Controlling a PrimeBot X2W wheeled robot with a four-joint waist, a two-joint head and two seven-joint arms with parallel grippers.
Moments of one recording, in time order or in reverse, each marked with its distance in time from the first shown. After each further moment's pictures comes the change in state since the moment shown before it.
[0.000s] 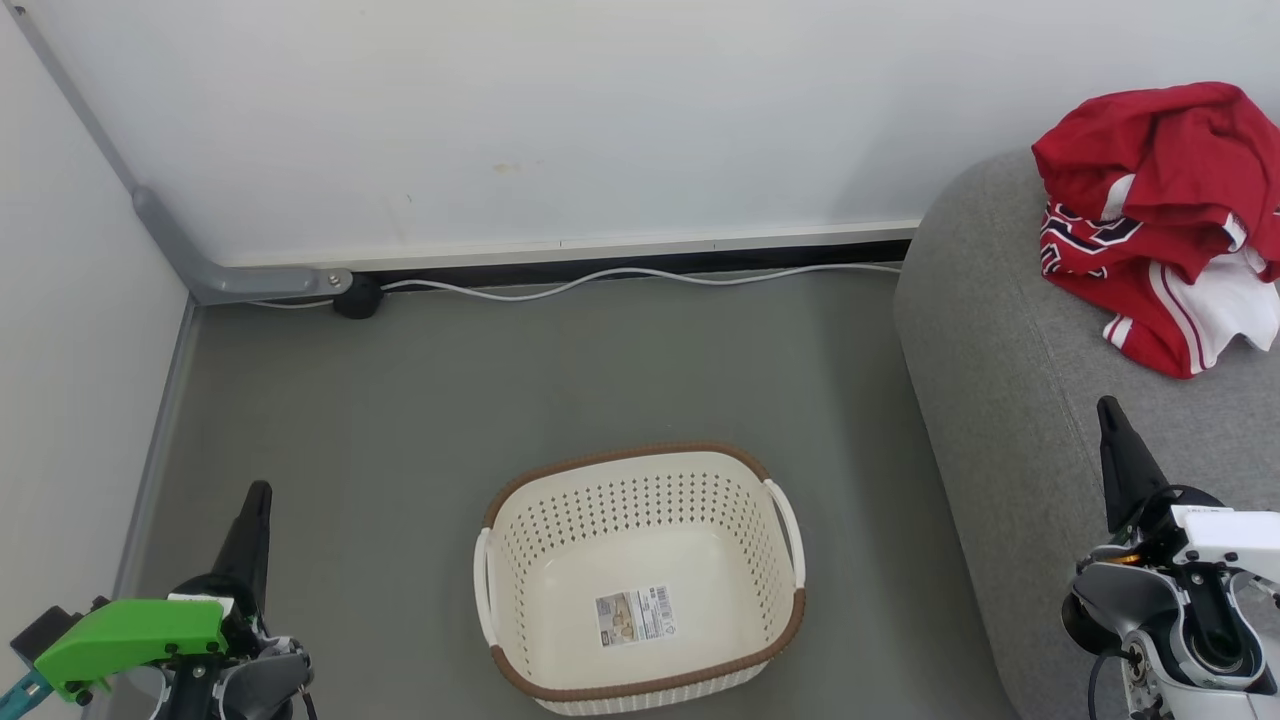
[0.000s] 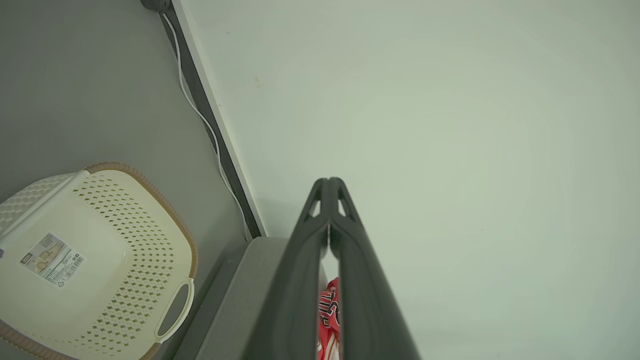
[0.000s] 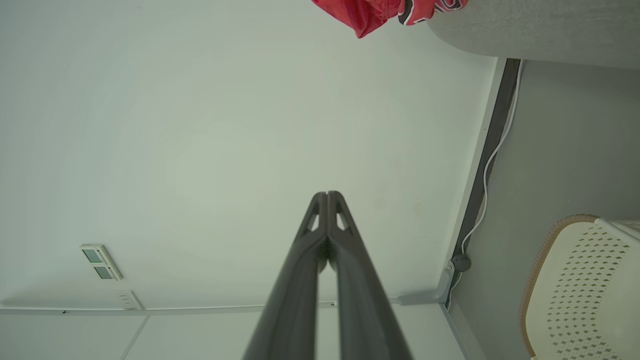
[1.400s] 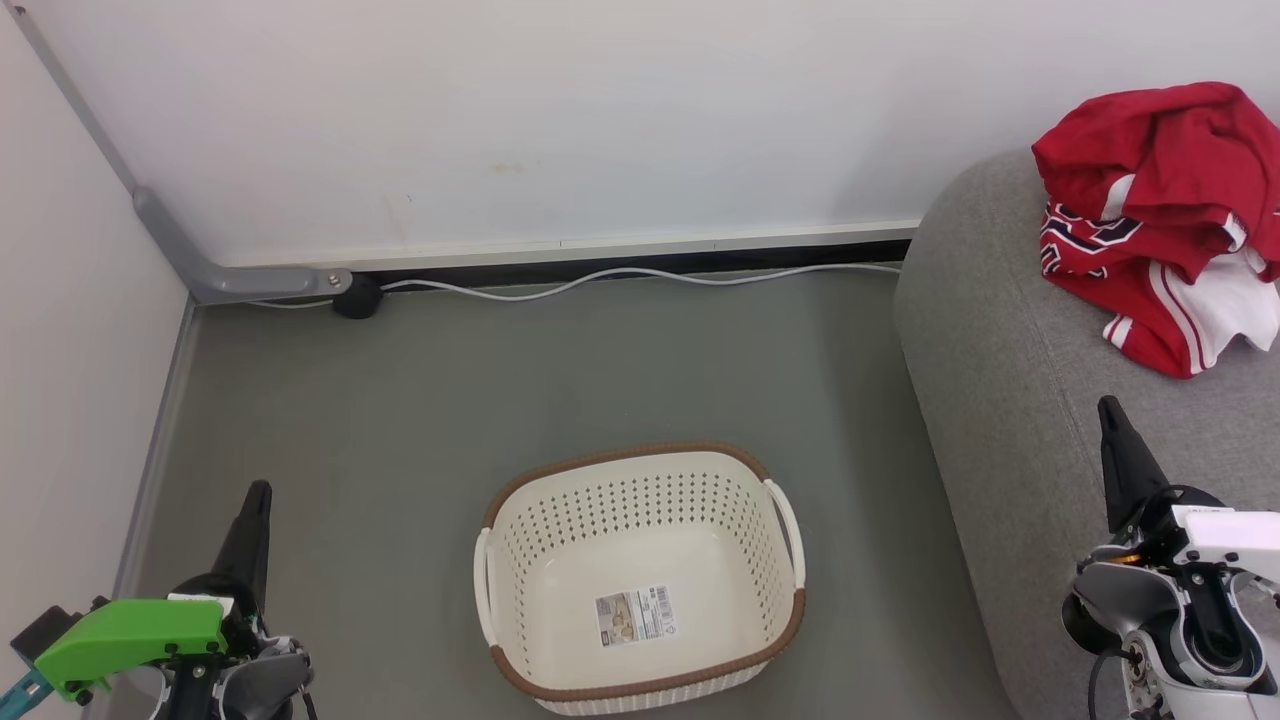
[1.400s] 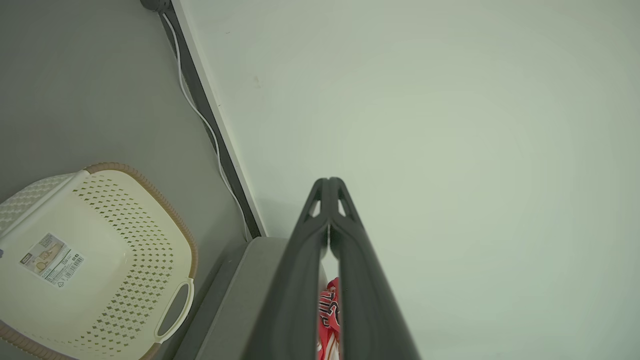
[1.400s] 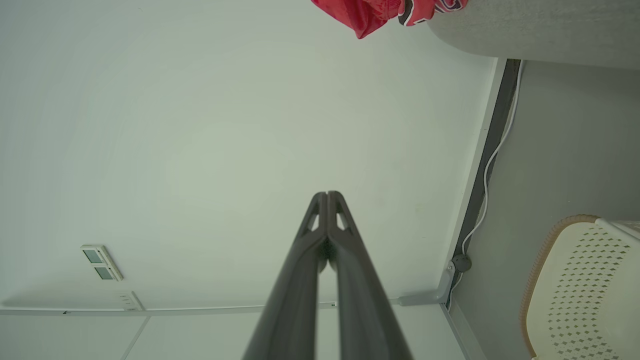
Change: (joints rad) left arm 0.000 0.000 0.000 -0.001 0.000 0.000 0.000; right arm 0.000 0.001 -0.002 -0.001 0.000 0.000 0.000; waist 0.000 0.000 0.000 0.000
